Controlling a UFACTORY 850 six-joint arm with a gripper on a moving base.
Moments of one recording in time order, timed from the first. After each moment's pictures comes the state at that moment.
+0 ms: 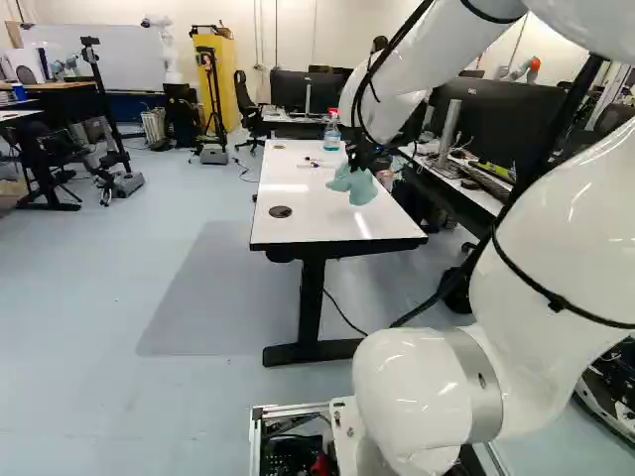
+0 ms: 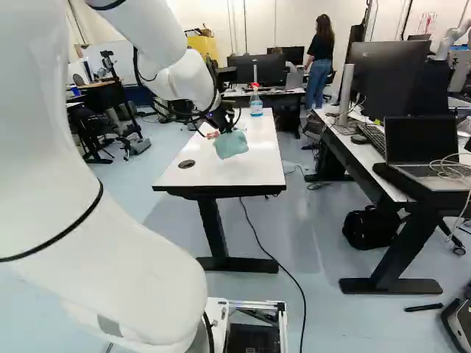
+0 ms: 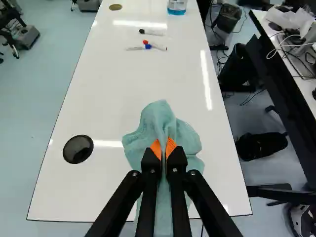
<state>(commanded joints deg) -4.8 4.9 -49.5 -3.9 -8.5 0.0</state>
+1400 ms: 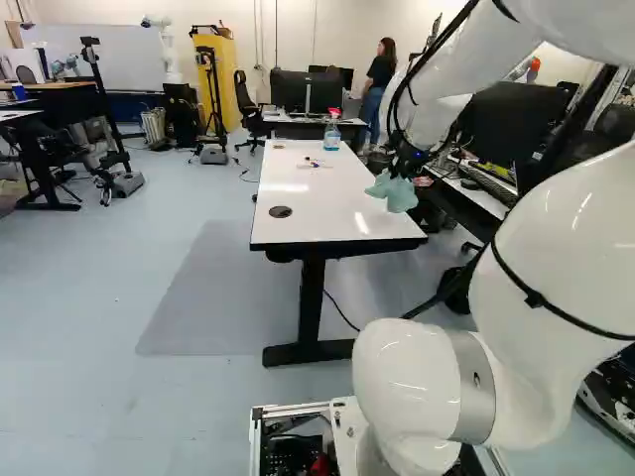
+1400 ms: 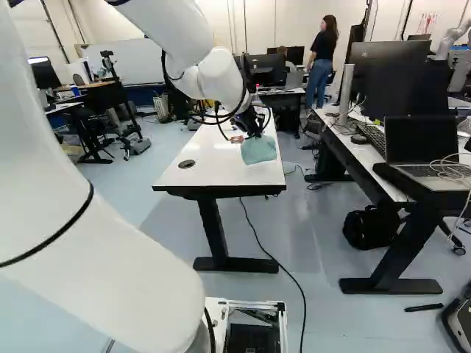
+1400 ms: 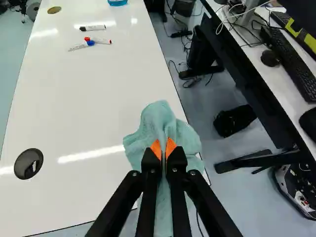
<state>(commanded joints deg) -17.0 7.2 -47.3 -3.4 -12.1 0.0</state>
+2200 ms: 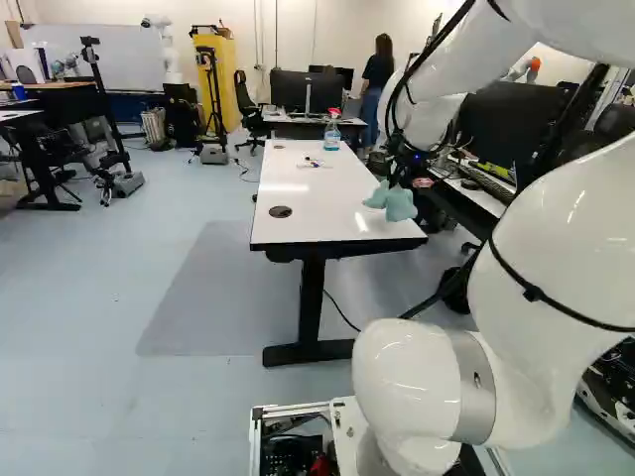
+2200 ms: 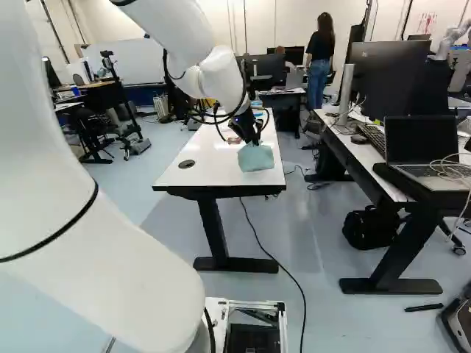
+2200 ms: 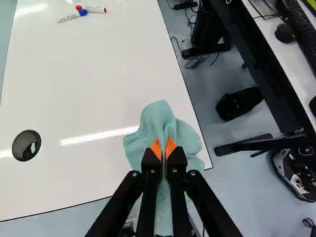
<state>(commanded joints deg) -16.1 5.1 -49.3 -3.4 -19.1 0.0</state>
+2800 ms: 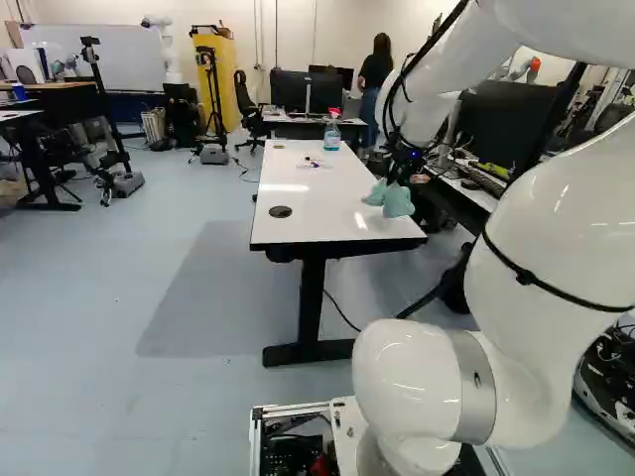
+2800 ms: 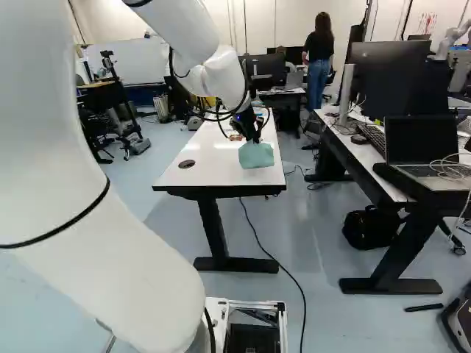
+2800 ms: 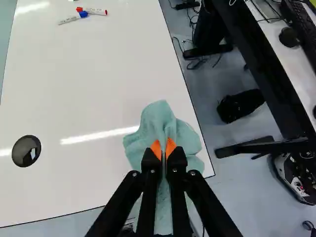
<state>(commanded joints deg) -15.8 1.7 -52.6 -3.4 -19.1 0.0</state>
